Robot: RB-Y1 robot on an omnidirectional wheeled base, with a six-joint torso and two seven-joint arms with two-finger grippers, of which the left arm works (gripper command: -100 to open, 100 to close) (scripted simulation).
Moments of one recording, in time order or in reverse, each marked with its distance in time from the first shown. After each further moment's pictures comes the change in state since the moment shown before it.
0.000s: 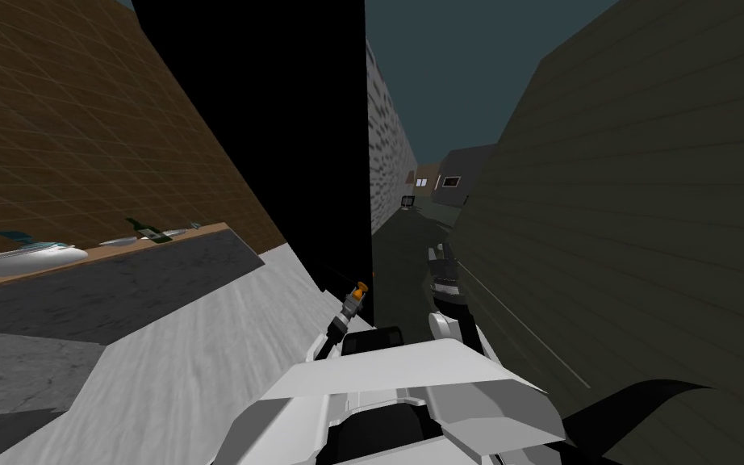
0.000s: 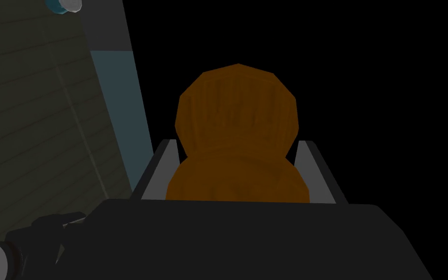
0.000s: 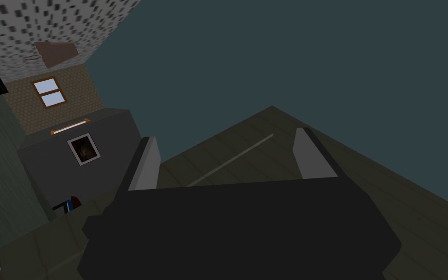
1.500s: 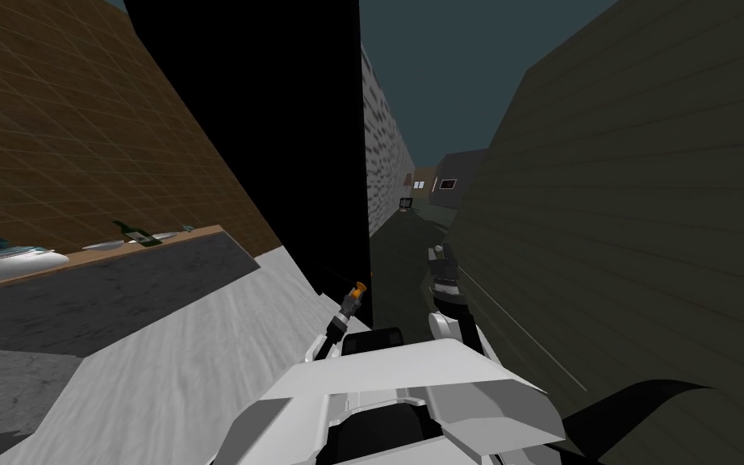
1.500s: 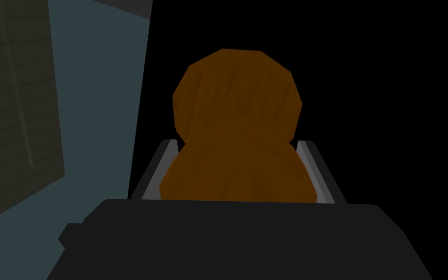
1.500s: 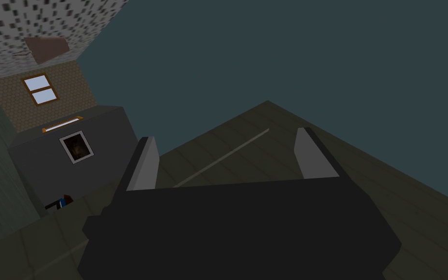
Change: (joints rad) arm -0.005 0.001 -0.002 0.011 0.078 0.004 0.264
